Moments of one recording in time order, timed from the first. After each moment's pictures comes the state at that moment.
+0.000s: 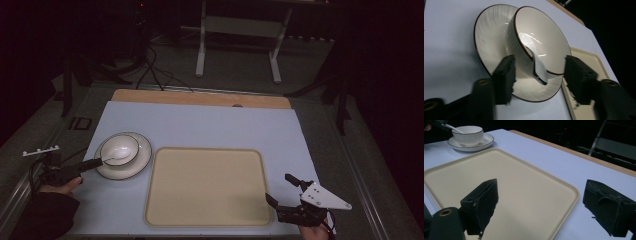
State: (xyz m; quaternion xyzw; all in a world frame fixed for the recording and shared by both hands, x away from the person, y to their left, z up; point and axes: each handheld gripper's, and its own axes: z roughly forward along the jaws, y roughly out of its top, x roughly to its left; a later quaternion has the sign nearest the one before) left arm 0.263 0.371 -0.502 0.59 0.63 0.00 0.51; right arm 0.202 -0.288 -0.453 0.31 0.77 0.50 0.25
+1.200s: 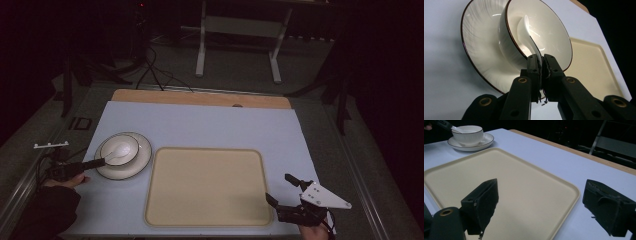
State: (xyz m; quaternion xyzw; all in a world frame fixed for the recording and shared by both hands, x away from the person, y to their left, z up) left arm 0.275 0.361 -0.496 0.61 0.63 -0.02 0.47; right arm 0.203 -0.289 -0.454 0.32 0.77 0.50 0.25
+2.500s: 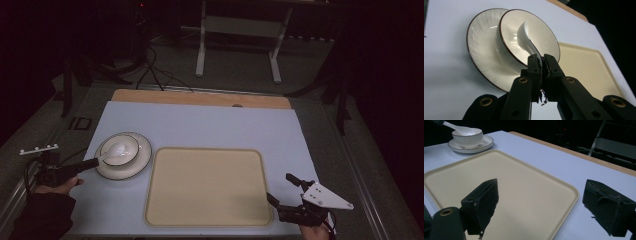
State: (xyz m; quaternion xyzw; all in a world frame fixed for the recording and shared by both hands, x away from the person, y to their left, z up) left arm 0.248 0.359 -0.472 0.61 0.63 0.04 0.48; right arm 0.203 -0.291 -0.453 0.32 0.76 0.51 0.25
